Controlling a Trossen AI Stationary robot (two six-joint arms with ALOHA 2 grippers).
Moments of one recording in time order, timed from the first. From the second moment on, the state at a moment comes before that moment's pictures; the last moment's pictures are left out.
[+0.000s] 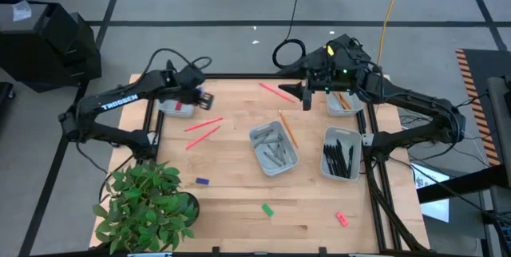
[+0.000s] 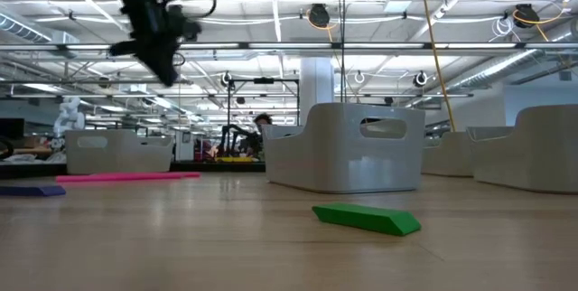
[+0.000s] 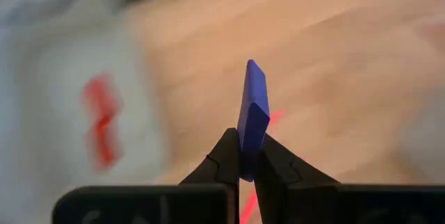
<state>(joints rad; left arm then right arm) 0.53 1.23 1.09 -0.98 -0.18 -0.61 -0.40 1.20 1.16 -0.11 -0.28 0.14</state>
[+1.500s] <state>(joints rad) 0.79 1.39 1.07 -1.11 -0.08 -0.77 -0.30 1.01 0.83 0.02 -0.29 0.20</state>
